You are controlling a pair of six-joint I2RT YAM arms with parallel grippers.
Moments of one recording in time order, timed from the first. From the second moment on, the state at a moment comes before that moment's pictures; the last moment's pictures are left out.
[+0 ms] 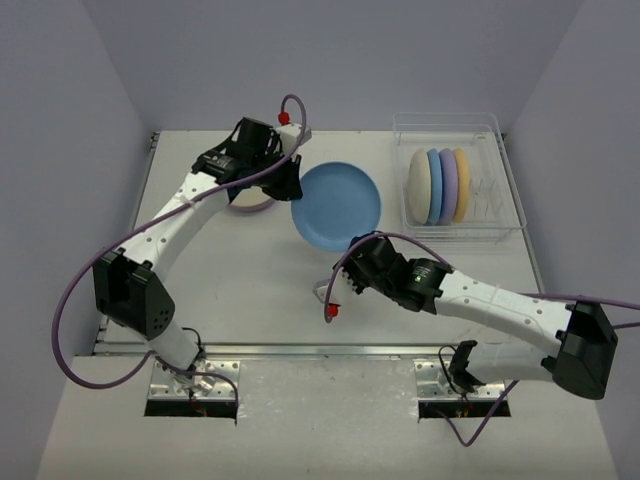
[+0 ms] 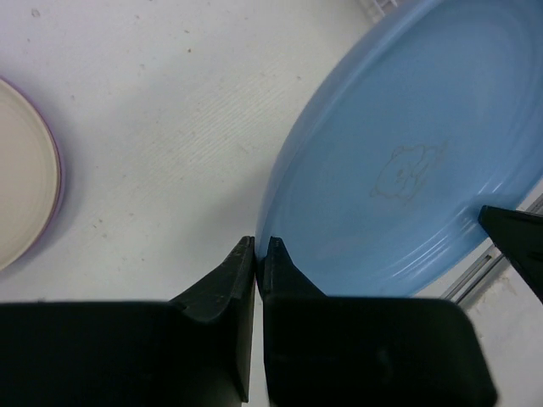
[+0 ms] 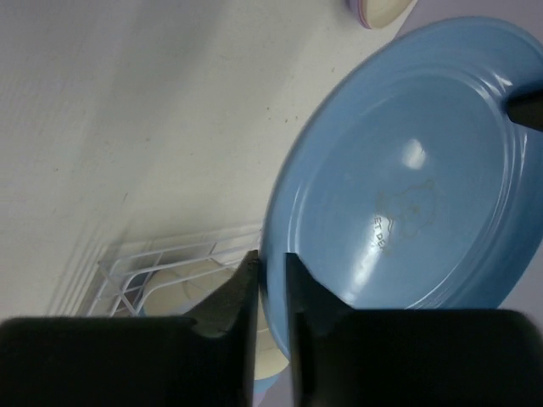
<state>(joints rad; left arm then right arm) -0.39 1.60 1.55 -0.72 0.32 0.02 0.98 1.20 0.82 -0.33 0.32 -1.51</state>
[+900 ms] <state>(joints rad) 0.13 2.09 1.92 -0.84 0.35 -0.06 0.14 1.27 1.36 -0.71 -0.19 -0.55</state>
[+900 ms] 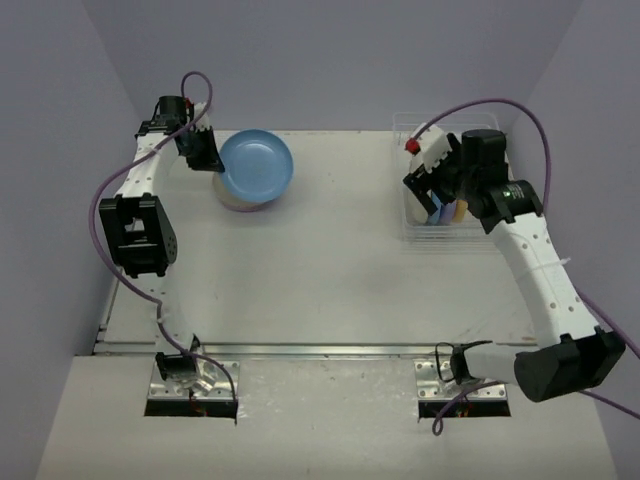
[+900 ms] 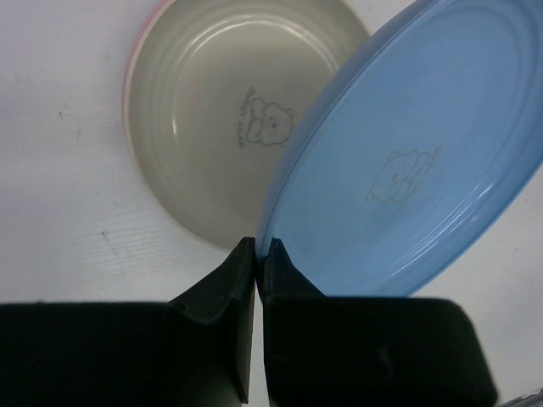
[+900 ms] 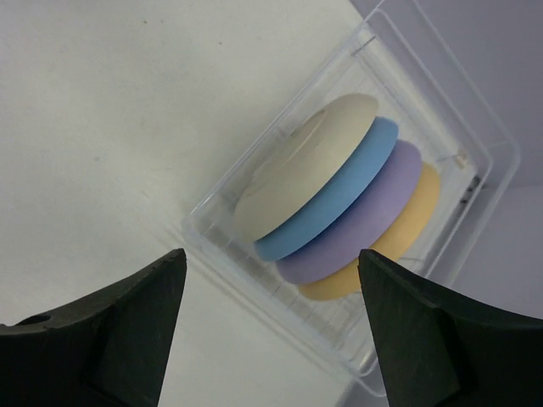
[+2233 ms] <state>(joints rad) 0.17 1.92 1.92 -0.83 0.34 -0.02 -0.42 1.80 1.84 -1.11 -0.80 -0.32</state>
